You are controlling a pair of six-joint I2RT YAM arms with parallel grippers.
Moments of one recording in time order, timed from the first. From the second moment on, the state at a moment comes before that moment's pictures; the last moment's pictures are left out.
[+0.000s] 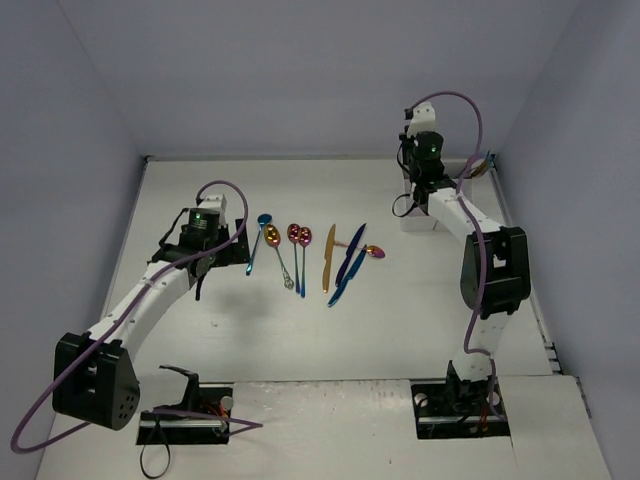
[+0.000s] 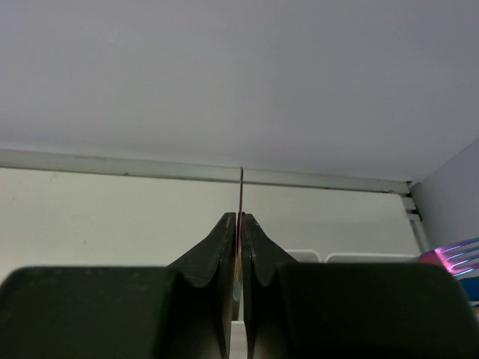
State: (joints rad) left arm -0.26 1.24 0.89 -0.44 -0.10 -0.31; right arm 0.19 1.91 1.43 0.36 0.24 -0.16
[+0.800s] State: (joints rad) left arm -0.39 1.26 0.93 -0.48 -0.04 -0.36; right arm 0.19 1.39 1.20 0.09 0.14 0.10
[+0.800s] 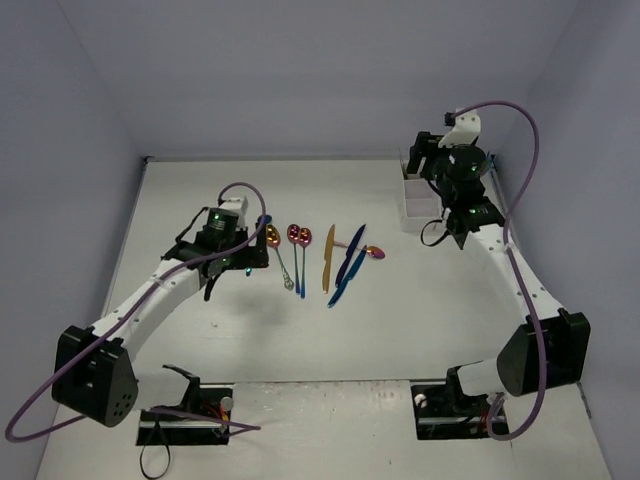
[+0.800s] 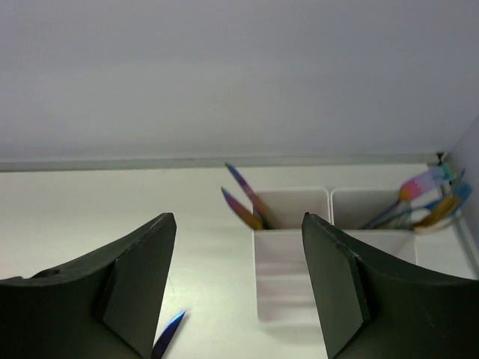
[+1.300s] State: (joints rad) left arm -0.66 1.79 1.36 -0.58 -0.14 -0.53; right arm 0.19 0.91 0.89 -0.28 0.11 0.32
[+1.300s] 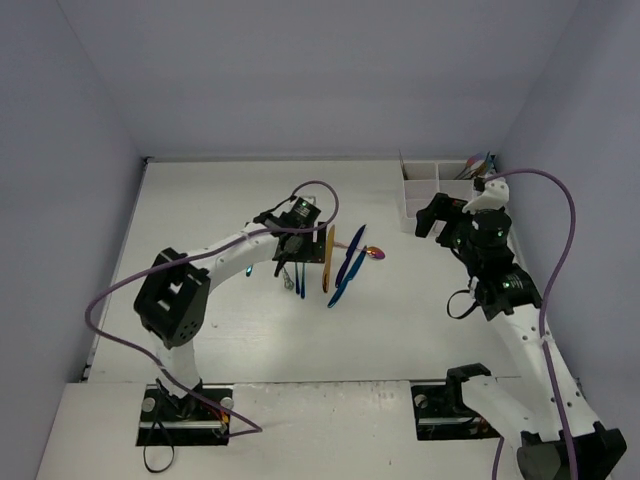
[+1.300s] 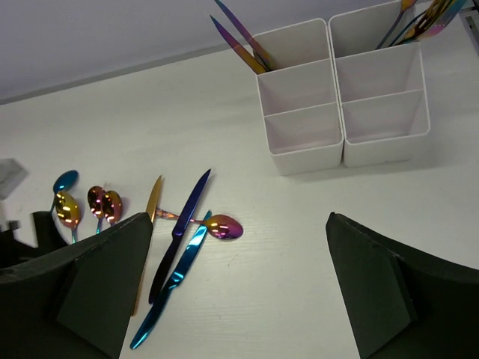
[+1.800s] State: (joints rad) left arm -0.76 2.07 1.57 -0.63 -0.17 -0.59; right arm 0.19 0.72 0.84 -0.45 0.10 0.34
